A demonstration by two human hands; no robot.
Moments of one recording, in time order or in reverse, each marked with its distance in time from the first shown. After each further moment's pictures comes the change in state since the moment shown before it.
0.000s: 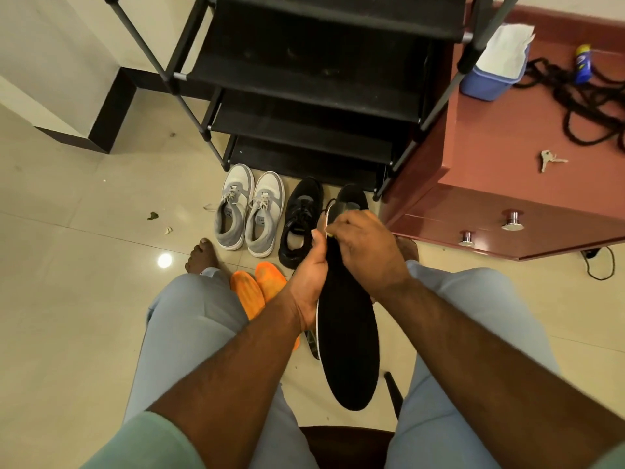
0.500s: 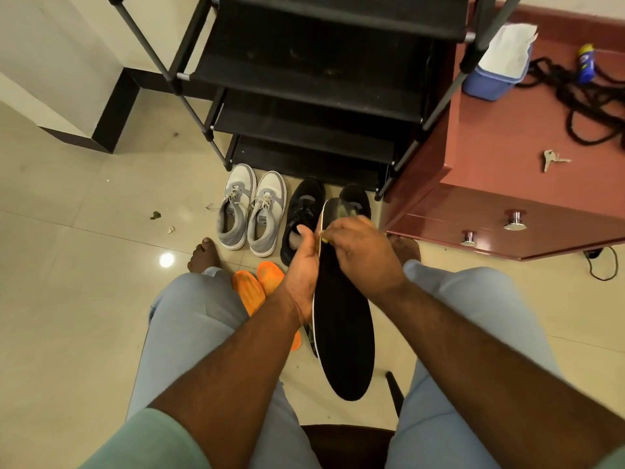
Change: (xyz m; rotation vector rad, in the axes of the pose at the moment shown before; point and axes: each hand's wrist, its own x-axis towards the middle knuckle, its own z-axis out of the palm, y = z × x) left_hand 0.003 0.007 -0.006 -0.091 0.002 0.092; right_hand -0.002 -0.009 0.000 0.066 -0.005 -0.028
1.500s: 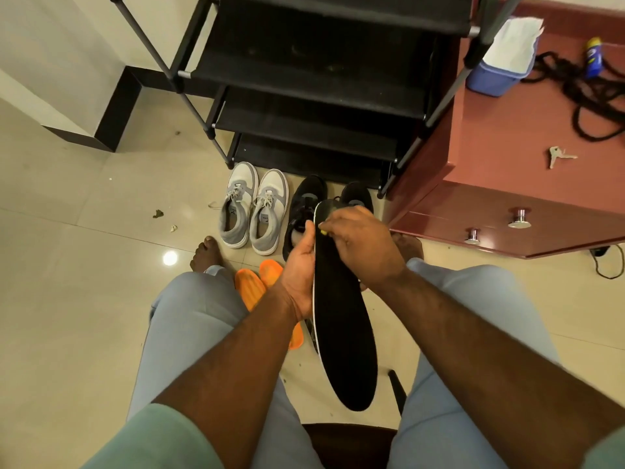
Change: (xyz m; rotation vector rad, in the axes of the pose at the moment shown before) left_hand -0.001 0.006 -0.006 0.054 -0.001 -0.038; right_hand 0.012 0.007 0.002 -0.015 0.041 -0.067
